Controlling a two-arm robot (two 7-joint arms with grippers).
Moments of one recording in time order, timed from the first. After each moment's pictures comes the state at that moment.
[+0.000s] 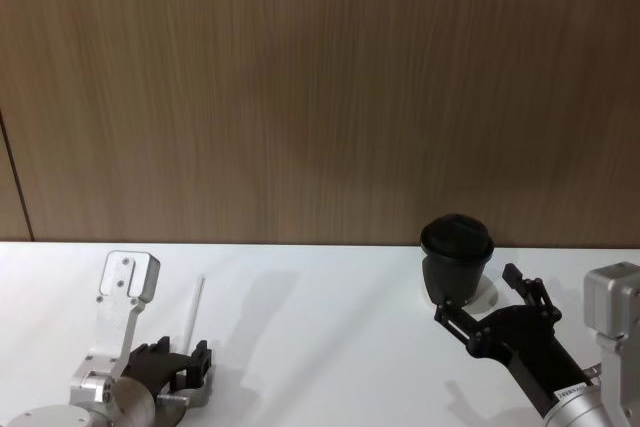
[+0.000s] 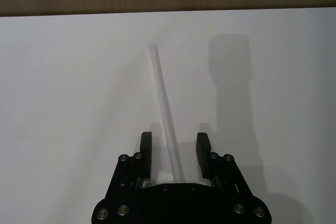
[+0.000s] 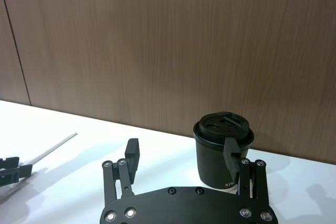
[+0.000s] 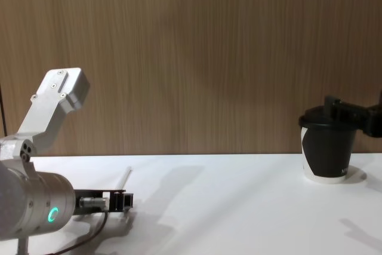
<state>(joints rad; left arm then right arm) -0.21 0.13 0.26 -1.53 -0.31 0.56 0.09 -0.01 0.34 -0.23 -1.77 0.29 0.03 0.07</state>
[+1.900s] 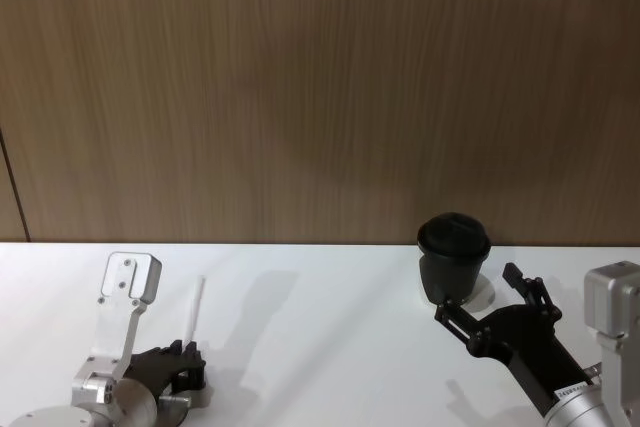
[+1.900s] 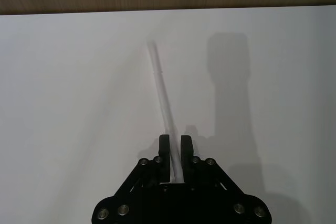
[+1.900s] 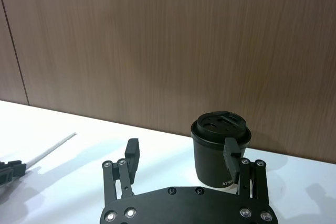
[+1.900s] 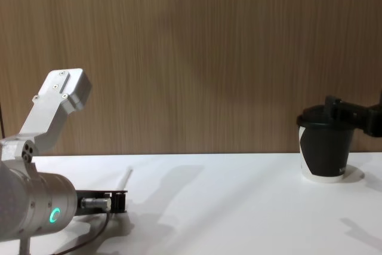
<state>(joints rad) -0.21 0.13 0.26 -1.53 -0.31 0.56 0.09 -0.01 0.34 -0.23 -1.77 0.29 0.03 0.07</state>
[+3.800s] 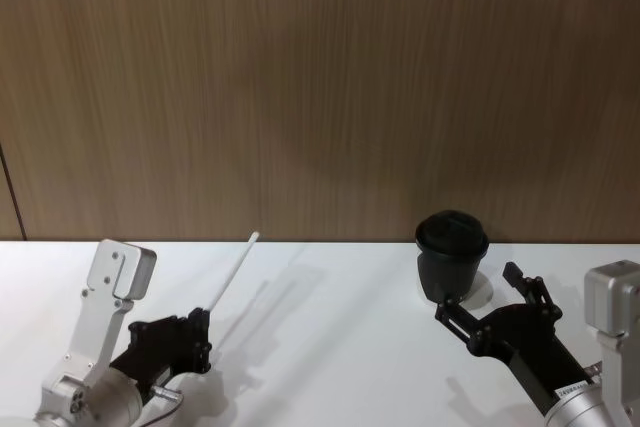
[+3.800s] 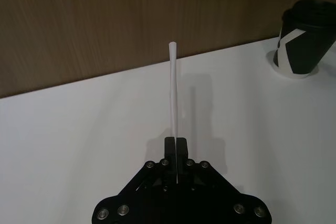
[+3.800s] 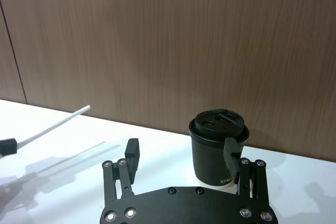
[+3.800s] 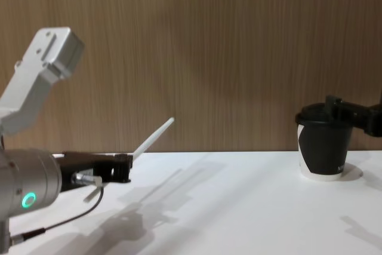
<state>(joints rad) -0.18 0.25 0.28 -1.60 -0.29 0.35 -0.13 -0.01 0.34 -0.23 -1.77 0.29 0.03 0.07</state>
